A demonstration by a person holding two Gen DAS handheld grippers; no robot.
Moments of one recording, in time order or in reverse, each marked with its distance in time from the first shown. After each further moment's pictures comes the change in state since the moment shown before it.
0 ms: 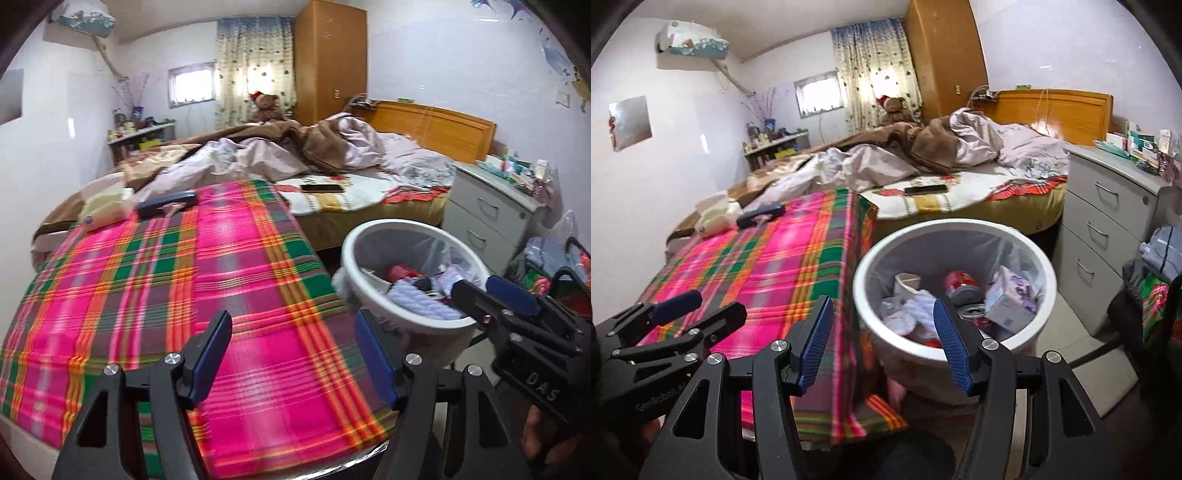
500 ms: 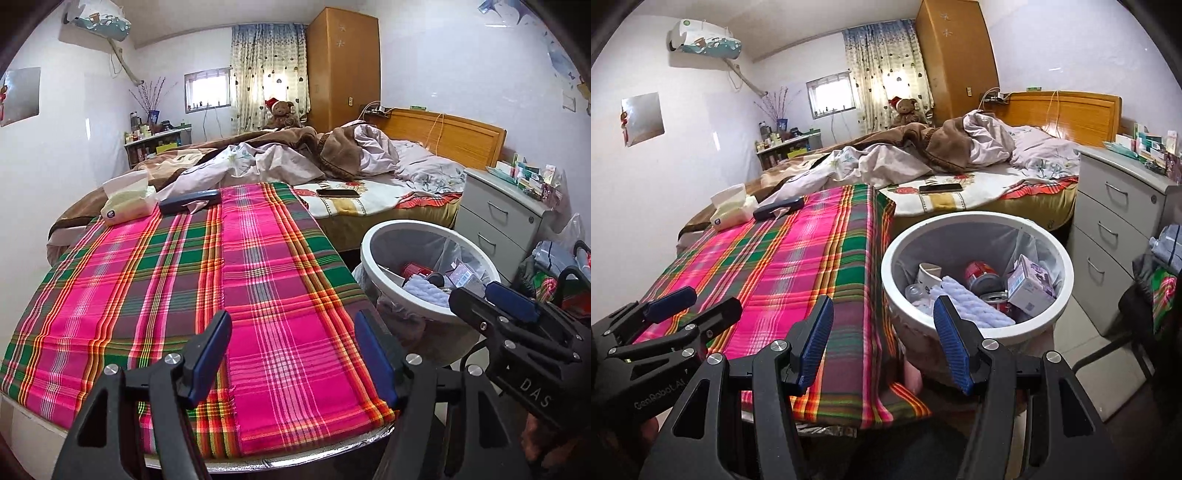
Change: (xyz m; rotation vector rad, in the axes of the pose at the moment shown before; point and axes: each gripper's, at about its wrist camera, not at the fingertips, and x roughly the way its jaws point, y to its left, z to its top) left arm -0.016 0.009 -0.017 -0.021 -0.023 0.038; right arm -0.008 0.020 -0.018 -0.021 -0.008 0.026
